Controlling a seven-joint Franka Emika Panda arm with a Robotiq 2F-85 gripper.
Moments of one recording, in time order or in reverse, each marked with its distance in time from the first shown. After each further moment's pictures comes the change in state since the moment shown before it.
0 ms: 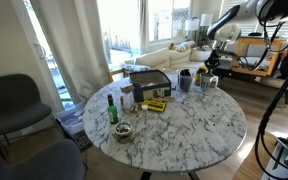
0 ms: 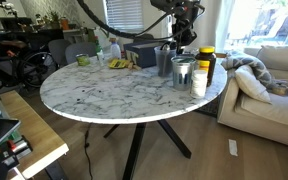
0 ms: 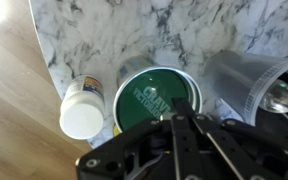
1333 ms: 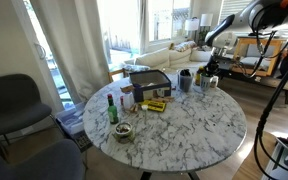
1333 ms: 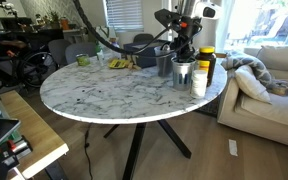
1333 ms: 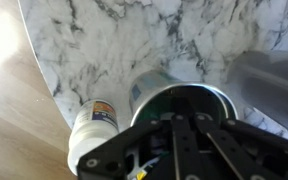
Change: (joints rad) arm 0.009 0.104 -0.019 0.068 -0.015 -0.024 0.140
